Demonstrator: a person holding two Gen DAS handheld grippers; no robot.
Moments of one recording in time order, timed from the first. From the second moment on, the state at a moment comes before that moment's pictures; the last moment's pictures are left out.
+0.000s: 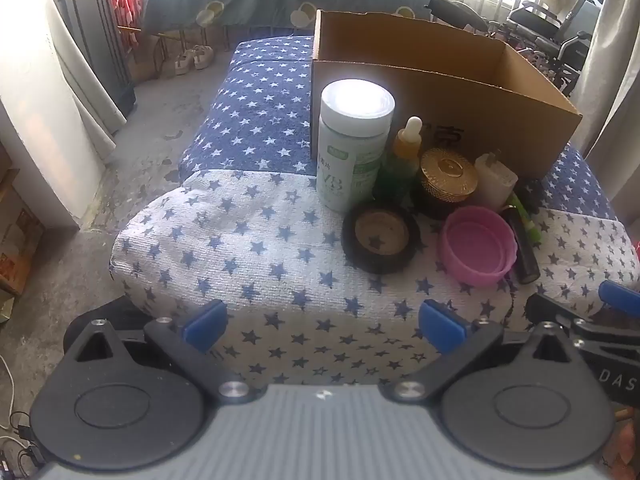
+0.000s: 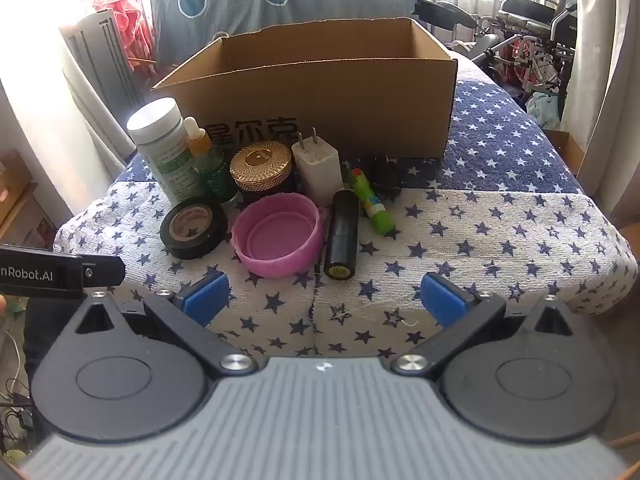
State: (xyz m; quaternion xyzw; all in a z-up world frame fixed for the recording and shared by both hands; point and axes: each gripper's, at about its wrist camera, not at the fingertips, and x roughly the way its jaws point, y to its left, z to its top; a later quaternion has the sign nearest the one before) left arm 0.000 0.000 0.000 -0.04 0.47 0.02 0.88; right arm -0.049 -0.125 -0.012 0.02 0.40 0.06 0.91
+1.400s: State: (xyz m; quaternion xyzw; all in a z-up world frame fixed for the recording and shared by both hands) left arm -0.001 0.002 -0.003 -0.02 0.48 0.04 0.88; right arm -0.048 -0.119 -0.003 0.01 0.39 0.06 0.92
